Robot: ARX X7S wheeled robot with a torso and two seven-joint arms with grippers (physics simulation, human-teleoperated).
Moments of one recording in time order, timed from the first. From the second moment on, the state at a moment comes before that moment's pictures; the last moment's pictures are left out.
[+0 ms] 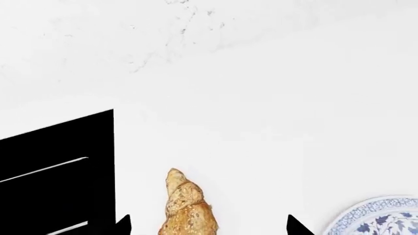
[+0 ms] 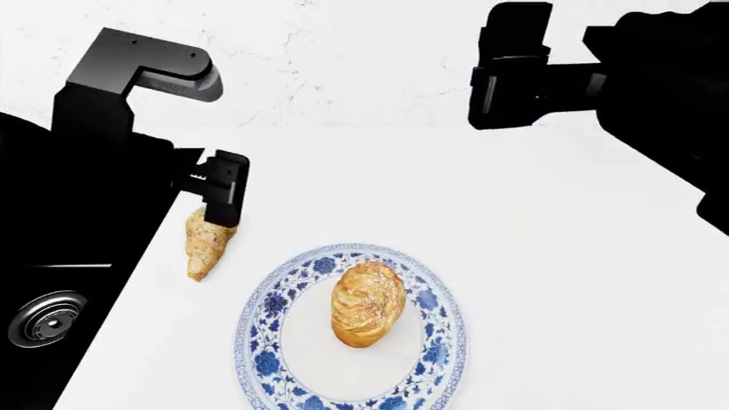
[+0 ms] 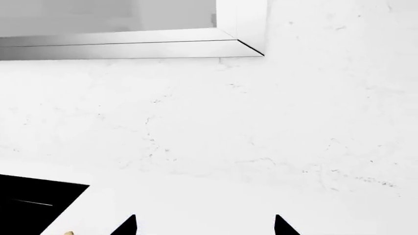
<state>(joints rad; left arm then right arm) -1.67 -0.86 1.07 0.01 -2.05 -1.10 -0.82 1.71 0.88 -0.83 -0.46 2.23 0.66 1.24</state>
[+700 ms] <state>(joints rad) -1.57 -0.84 1.10 -0.05 -1.96 -1.03 -0.77 1.67 0.90 -0.84 -0.46 2.18 0.66 1.22</state>
